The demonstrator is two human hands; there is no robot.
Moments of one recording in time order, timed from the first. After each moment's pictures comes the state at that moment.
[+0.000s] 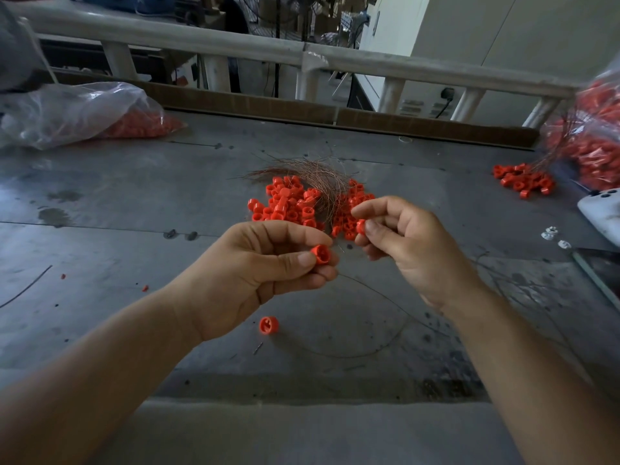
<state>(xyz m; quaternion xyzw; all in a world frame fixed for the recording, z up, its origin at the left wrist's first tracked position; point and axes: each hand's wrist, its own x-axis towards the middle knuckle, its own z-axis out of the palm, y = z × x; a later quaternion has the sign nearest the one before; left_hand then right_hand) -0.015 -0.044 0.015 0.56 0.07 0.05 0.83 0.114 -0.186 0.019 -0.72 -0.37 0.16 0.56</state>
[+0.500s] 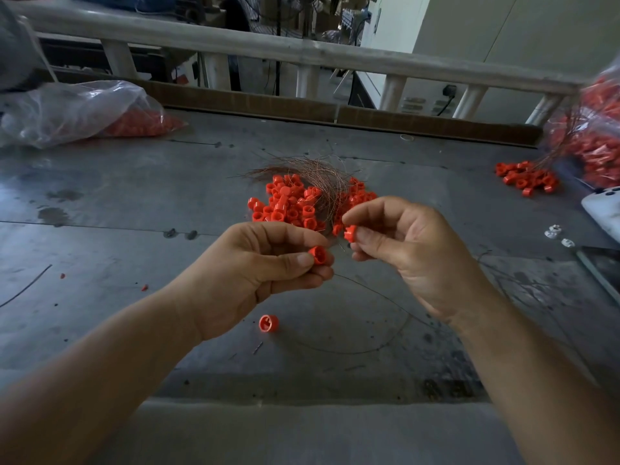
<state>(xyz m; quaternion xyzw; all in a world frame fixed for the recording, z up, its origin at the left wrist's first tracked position) -0.014 -0.043 0.011 0.58 0.10 0.06 0.81 0.101 -0.189 0.027 -0.66 -0.40 0.20 0.60</state>
